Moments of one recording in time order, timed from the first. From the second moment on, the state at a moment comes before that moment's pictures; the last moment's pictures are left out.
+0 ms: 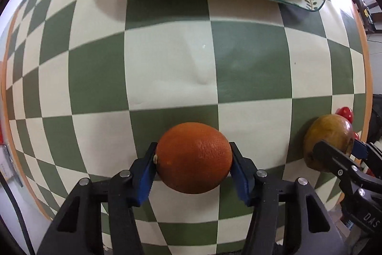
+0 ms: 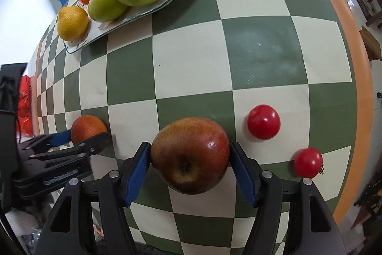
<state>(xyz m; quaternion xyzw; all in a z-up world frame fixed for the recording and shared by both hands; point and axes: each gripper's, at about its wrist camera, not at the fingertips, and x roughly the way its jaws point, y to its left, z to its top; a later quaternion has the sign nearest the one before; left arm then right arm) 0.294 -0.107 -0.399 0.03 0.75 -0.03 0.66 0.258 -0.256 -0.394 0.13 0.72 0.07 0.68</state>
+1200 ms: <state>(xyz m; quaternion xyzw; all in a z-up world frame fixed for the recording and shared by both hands) 0.510 0.022 -0.318 -0.11 0.71 -0.01 0.69 0.469 -0.145 -0.309 0.13 0.66 0.18 0.72</state>
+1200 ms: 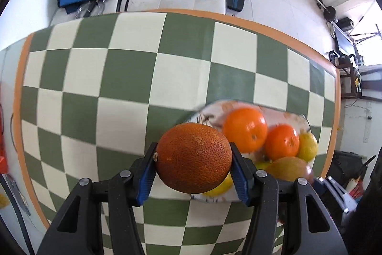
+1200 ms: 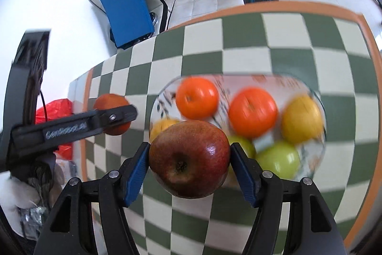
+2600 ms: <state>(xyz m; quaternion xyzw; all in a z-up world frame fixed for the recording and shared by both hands) 0.382 -0.022 -0.255 -0.04 0.61 0.02 0.79 0.369 -0.234 -0.266 0.04 0.60 0.04 0.80</state>
